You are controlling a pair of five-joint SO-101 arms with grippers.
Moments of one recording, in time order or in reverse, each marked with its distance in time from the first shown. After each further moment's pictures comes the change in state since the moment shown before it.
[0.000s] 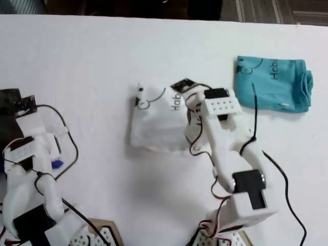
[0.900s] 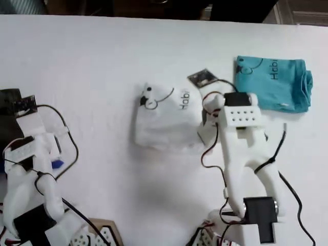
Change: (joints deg) left arm 0.0 0.0 0.0 0.0 0.0; right arm 4.3 -16.3 6.0 1.4 0.0
